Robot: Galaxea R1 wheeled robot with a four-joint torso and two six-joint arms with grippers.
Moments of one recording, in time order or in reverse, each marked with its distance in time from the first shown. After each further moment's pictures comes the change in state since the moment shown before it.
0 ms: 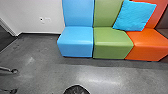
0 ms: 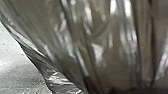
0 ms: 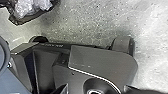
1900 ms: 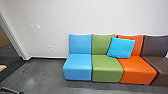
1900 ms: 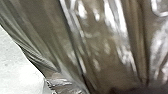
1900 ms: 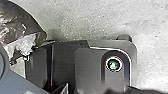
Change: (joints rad) left arm 0.359 -0.165 0.019 0.010 0.031 0.316; right arm -0.255 0.210 -0.316 -0.039 0.165 -0.037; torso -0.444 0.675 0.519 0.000
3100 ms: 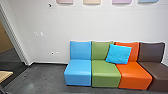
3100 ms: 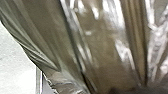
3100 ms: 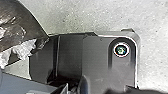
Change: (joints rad) left arm 0.081 0.081 -0.057 -0.039 -0.038 0.133; right arm -0.075 0.173 -0.216 -0.013 0.033 -0.053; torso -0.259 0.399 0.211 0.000
